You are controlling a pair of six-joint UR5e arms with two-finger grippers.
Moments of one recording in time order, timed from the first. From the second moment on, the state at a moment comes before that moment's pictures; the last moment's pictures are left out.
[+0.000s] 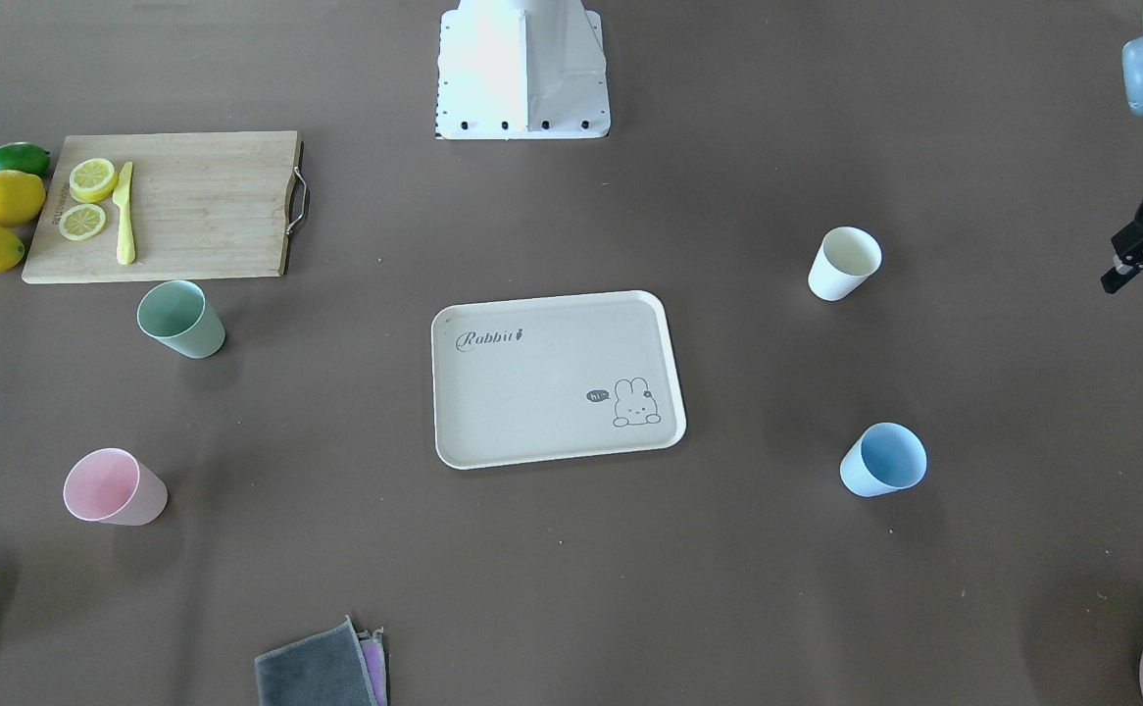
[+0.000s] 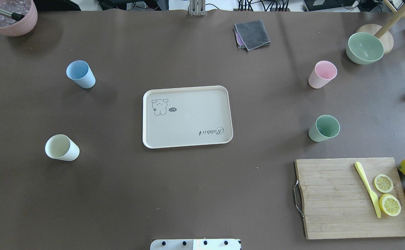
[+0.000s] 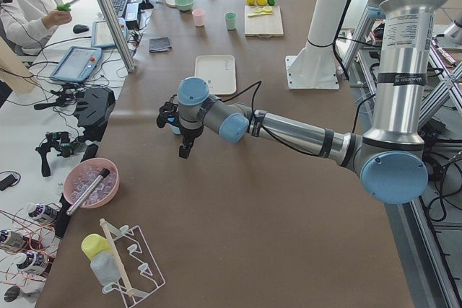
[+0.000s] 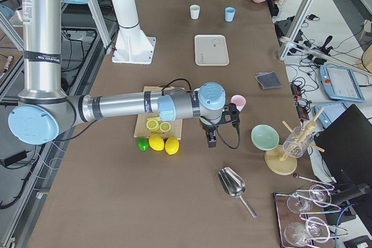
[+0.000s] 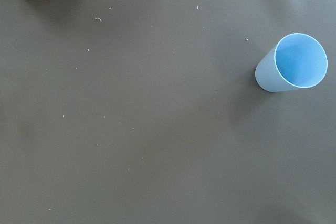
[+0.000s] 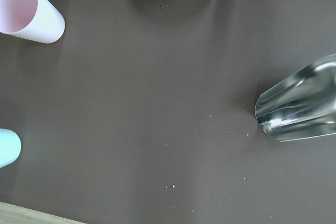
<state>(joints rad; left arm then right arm) -1.35 -1.60 -1.78 -1.86 -2.32 -0.30 1.50 -1.64 1.77 -1.52 2.46 0.01</state>
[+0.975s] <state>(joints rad) -1.34 -1.53 -1.87 -1.88 -2.25 -0.31 1.50 -1.65 1.78 -1.52 2.46 0.01</state>
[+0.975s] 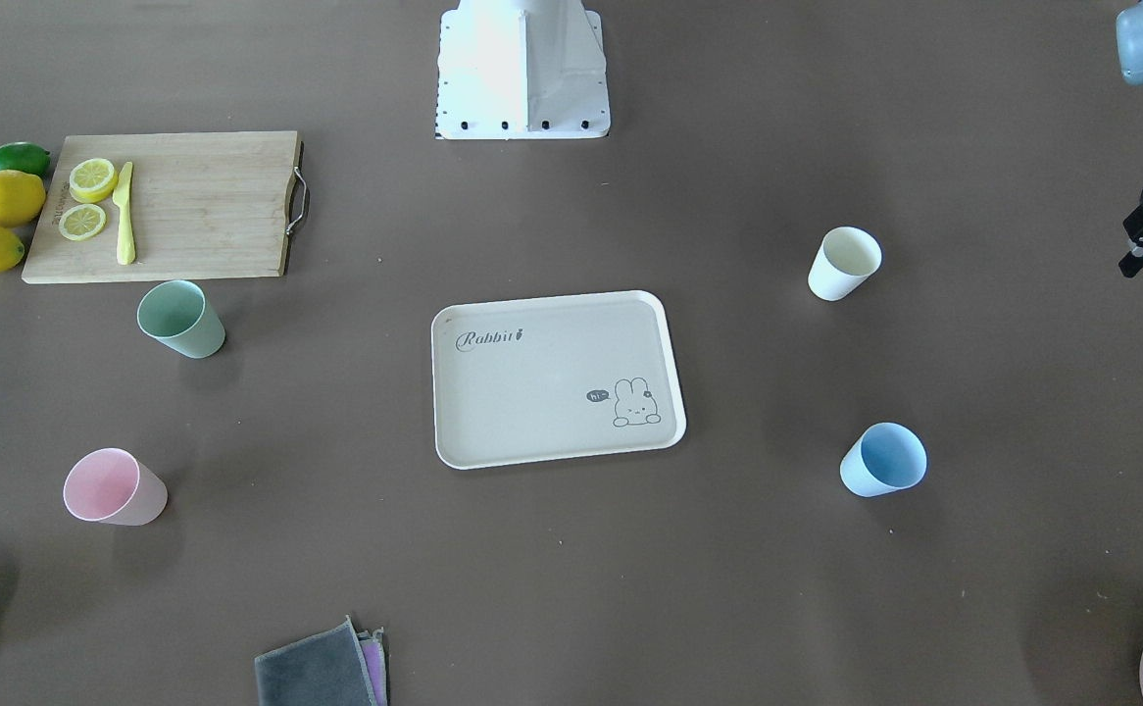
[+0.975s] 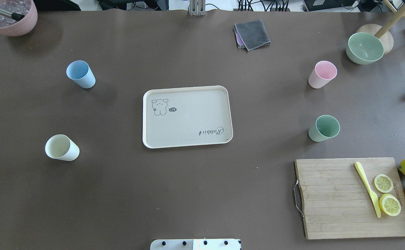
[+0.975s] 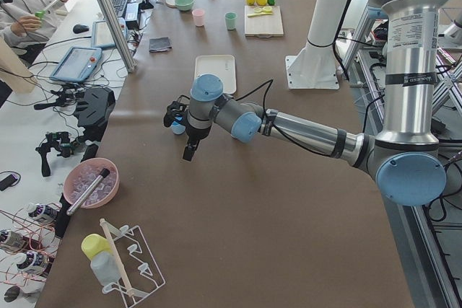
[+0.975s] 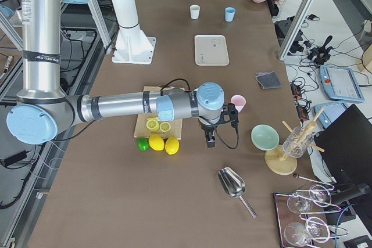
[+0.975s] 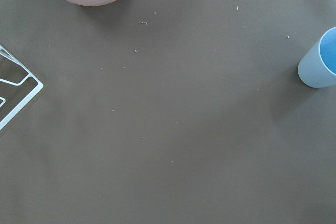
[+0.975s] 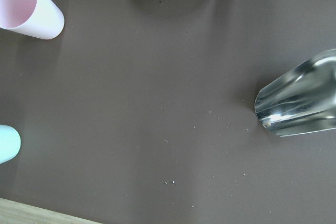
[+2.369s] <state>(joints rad) -1.36 -1.39 -1.88 -2.00 -2.39 -0.31 1.38 -1.68 1.79 -1.35 2.48 0.10</state>
